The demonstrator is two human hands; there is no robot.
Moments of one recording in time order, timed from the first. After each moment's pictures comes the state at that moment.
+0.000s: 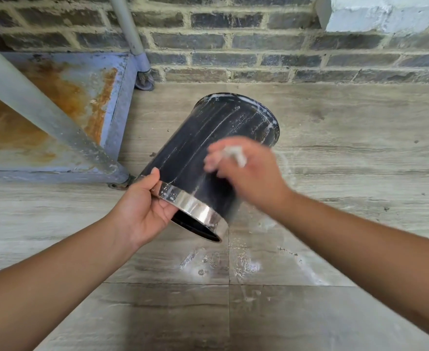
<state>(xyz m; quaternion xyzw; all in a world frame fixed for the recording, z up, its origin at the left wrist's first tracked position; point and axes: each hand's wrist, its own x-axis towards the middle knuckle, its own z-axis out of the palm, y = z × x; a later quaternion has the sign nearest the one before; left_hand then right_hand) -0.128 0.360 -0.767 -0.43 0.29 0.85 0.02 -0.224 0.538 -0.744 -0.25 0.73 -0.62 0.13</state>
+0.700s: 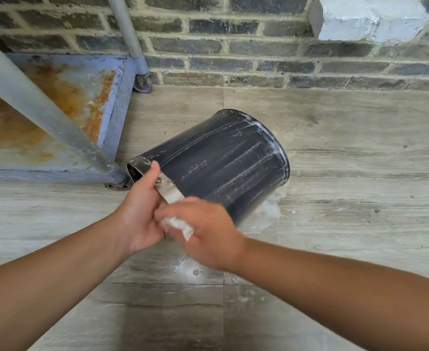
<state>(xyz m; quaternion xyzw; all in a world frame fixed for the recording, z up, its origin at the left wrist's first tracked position) -0.121 0.364 -0.768 -0.32 0.37 0.85 0.19 -0.141 0.515 -0.765 -0.43 0.76 -0.49 0.07</state>
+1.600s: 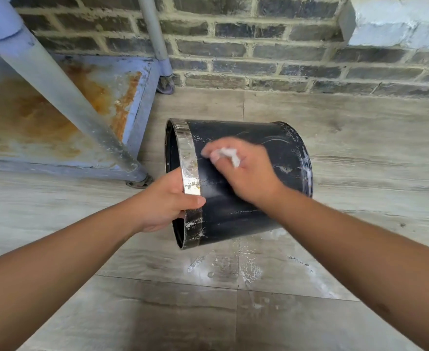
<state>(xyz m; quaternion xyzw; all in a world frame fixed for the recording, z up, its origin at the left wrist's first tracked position) -0.124 0.344 -0.754 -0.13 0.62 0.75 0.18 -0.234 0.500 -0.760 -0.32 0.74 -0.58 0.11</state>
